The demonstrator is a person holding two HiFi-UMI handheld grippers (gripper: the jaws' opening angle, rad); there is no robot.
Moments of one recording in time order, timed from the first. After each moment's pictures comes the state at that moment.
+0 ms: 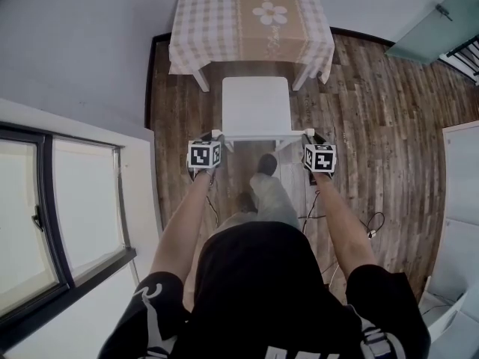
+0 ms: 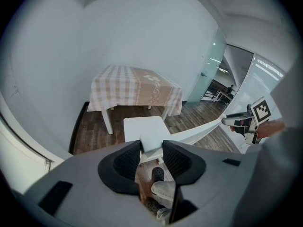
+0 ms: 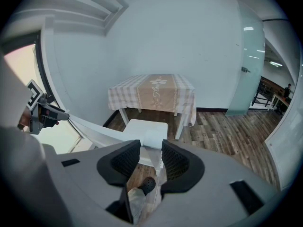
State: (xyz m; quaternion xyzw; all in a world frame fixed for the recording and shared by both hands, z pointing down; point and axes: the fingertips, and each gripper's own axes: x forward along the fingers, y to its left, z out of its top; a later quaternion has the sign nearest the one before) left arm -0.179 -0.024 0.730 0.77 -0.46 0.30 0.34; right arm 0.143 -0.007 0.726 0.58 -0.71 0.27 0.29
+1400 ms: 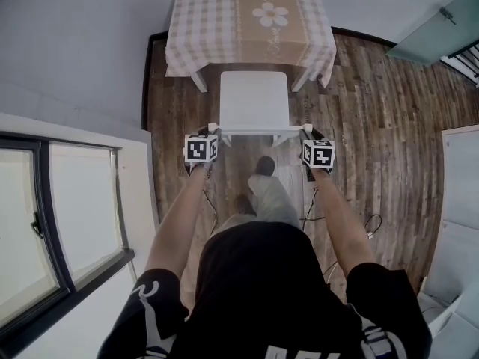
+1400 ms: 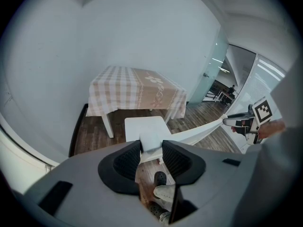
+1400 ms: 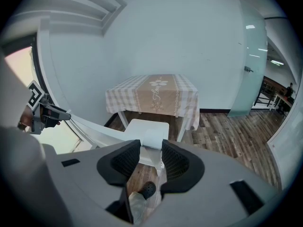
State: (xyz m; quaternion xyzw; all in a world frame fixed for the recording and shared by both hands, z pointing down) left arm -0.180 -0.083 0.728 0.76 -0.46 0.30 0.33; right arm 0.142 -0.064 0.725 0.57 -0.72 0.28 0.29
